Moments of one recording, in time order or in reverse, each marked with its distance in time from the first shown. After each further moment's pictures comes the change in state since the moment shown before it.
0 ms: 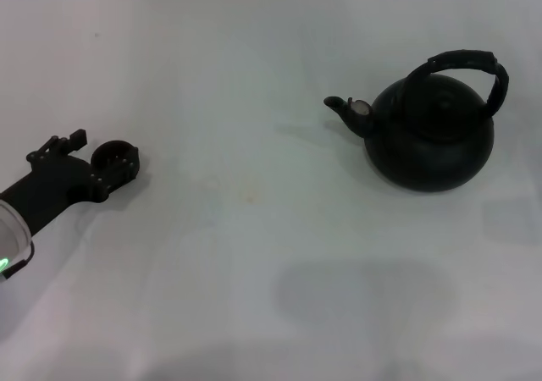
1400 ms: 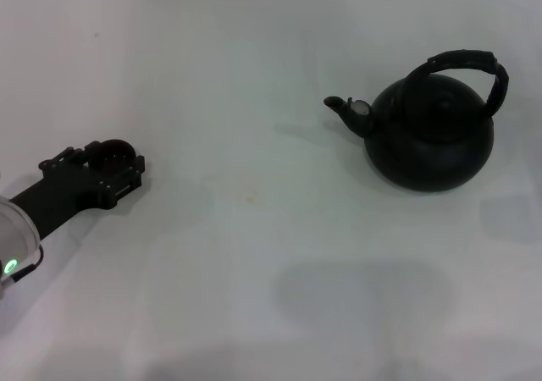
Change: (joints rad) left arm -0.062 0.002 -0.015 0.092 0.024 -0.024 -0.046; right arm 0.006 0.000 0.000 0.001 -0.002 -0.007 0.000
